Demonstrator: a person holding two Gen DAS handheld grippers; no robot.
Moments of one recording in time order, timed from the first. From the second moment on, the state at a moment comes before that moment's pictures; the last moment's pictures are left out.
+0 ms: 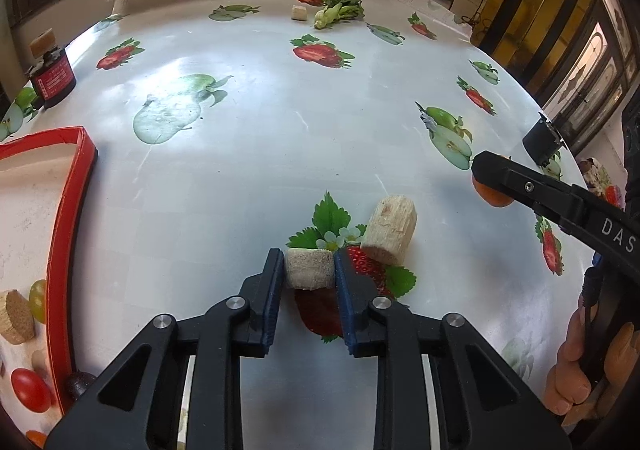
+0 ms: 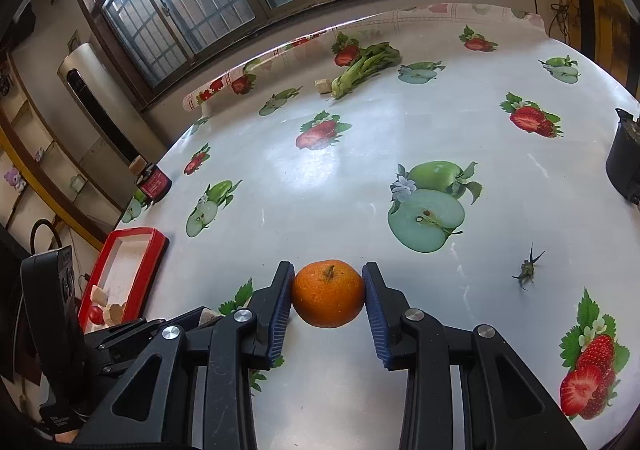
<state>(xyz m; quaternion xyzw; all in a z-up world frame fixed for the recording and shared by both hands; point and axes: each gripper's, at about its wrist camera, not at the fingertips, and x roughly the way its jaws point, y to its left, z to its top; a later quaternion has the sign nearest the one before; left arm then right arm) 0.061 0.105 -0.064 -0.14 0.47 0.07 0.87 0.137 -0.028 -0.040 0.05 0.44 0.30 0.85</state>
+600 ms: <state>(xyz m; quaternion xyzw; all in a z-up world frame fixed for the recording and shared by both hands) 0.006 0.124 -0.032 -0.14 0.44 0.12 0.88 0.101 -0.001 -0.024 0.03 0.42 0.34 0.84</state>
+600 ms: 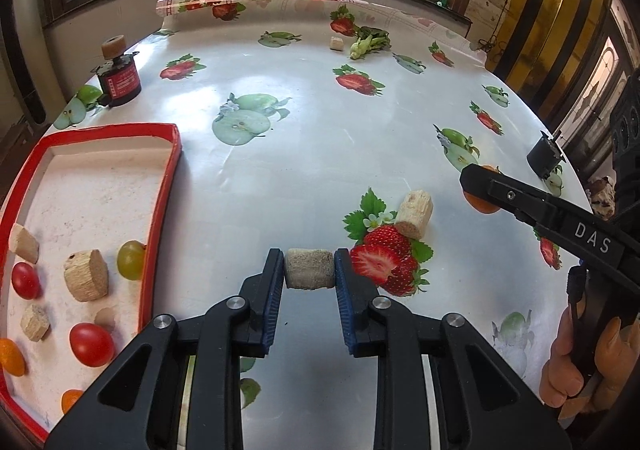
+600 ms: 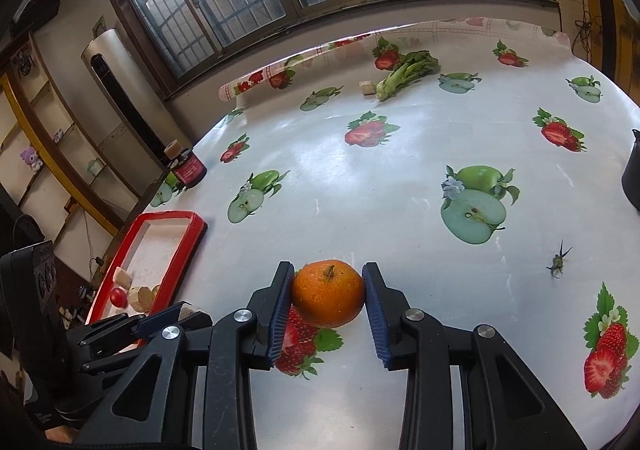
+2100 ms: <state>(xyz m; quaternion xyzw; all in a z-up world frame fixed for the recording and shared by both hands) -0.070 0.228 -0.023 -0.19 0.40 0.21 0.87 0.034 0.134 -0.017 -0.06 0.42 0.44 0.80</state>
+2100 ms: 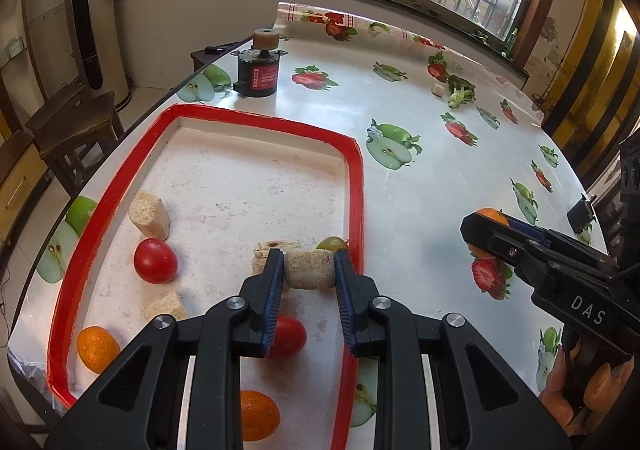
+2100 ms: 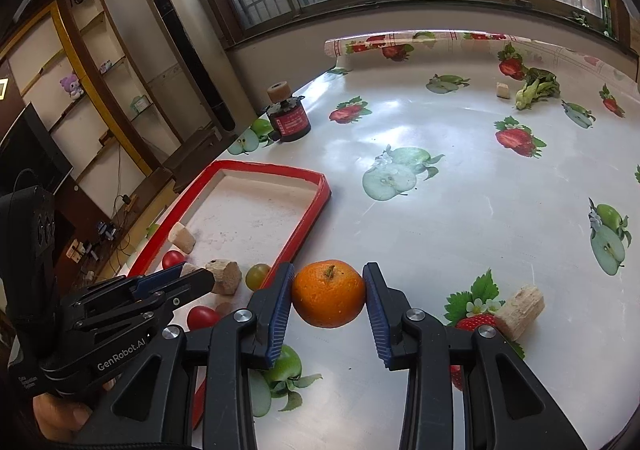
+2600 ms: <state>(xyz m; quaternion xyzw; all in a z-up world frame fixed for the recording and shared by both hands) -0.075 0.265 -0.024 -0.20 0.41 0.24 0.86 0.027 0.174 -0.017 -0.08 0.41 0.46 0.78</state>
